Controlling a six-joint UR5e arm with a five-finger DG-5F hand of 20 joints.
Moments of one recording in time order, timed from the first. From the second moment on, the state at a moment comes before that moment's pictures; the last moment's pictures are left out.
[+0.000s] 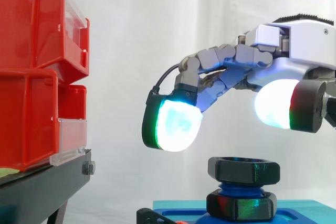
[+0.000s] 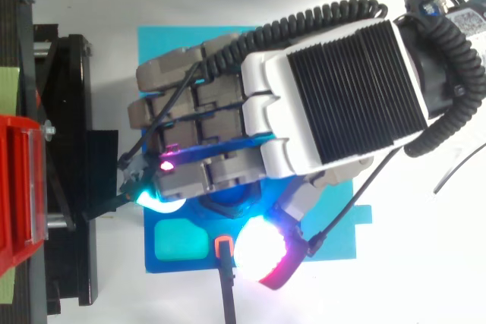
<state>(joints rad) 0.00 -2.24 -1.19 -2.74 -1.94 -1.49</state>
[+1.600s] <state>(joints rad) 0.02 -2.24 -1.19 -2.77 -2.00 -1.50</state>
